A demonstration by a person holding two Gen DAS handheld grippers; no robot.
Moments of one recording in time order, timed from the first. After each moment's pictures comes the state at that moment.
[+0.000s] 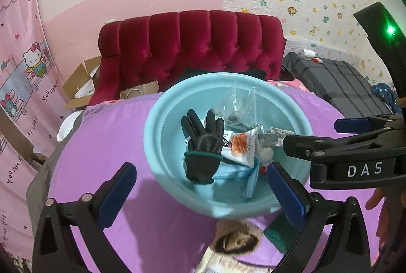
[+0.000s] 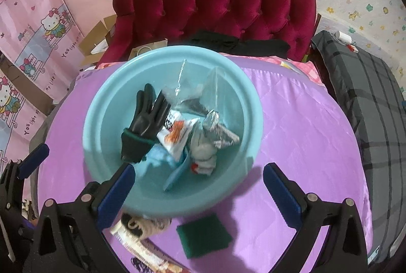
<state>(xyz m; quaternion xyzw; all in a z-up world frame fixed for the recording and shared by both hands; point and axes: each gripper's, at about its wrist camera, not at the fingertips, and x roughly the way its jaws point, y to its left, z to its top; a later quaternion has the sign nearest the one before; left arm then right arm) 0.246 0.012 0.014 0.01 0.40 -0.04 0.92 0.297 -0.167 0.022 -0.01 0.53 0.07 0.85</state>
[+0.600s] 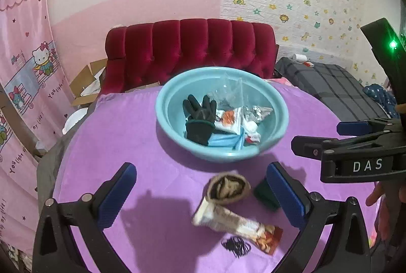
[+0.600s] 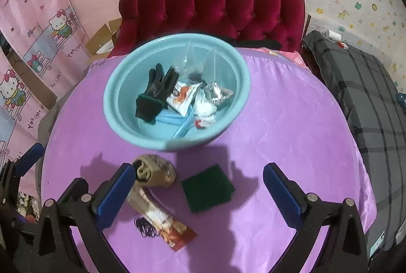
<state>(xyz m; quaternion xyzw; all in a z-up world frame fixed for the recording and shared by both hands) 0.149 0.017 0.024 0.00 0.38 -0.05 0.92 0.195 -0.172 0.033 -0.01 0.51 0.07 0.86</state>
